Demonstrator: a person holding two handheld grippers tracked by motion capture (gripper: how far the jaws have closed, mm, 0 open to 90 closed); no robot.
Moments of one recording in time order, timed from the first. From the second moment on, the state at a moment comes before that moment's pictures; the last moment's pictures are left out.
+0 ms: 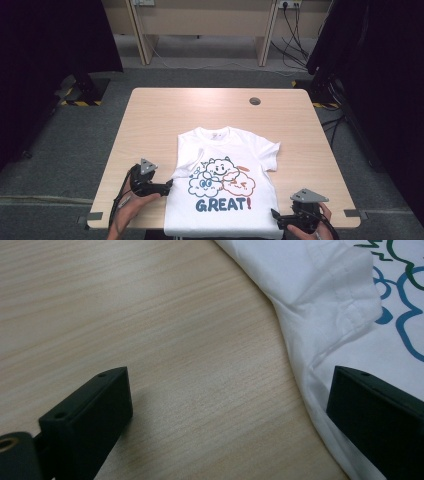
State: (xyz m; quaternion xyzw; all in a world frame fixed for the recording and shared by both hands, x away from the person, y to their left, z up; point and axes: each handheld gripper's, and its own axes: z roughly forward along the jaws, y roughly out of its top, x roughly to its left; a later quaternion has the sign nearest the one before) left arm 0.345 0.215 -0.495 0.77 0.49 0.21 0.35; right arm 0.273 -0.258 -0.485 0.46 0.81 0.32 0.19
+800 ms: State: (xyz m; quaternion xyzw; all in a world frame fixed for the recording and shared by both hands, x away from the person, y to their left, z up) left arm 0.345 0.215 -0.495 0.77 0.49 0.21 0.35; right arm 0.331 -0.272 -0.466 0.48 0.78 0.33 0.20
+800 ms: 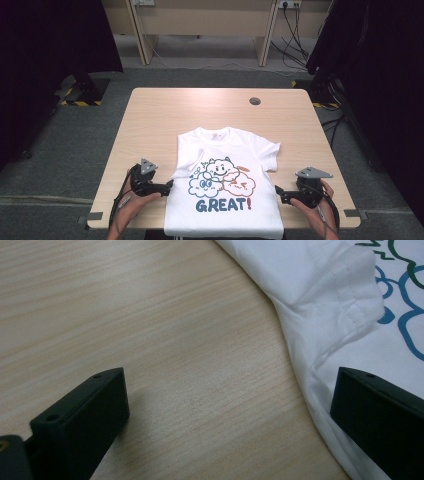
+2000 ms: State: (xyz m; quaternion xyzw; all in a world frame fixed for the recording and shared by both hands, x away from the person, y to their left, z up) left arm 0.345 0.215 -0.495 0.77 0.49 0.21 0.35; right arm 0.404 -0.258 -0.467 0.52 0.75 0.34 0.21
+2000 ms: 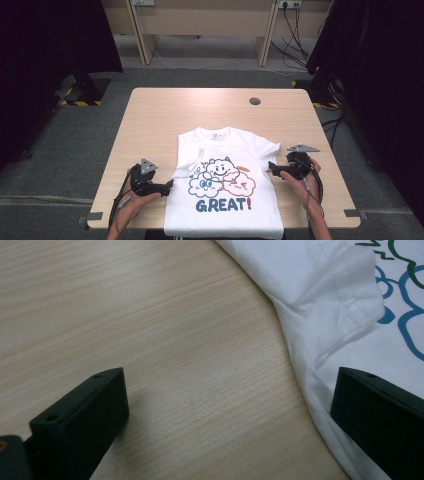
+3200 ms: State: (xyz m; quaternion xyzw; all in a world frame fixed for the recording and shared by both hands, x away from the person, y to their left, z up) left arm 0.344 0.215 -0.495 0.77 0.48 0.21 0.35; right arm 0.447 -0.257 -0.467 0.55 0.73 0.34 0.22
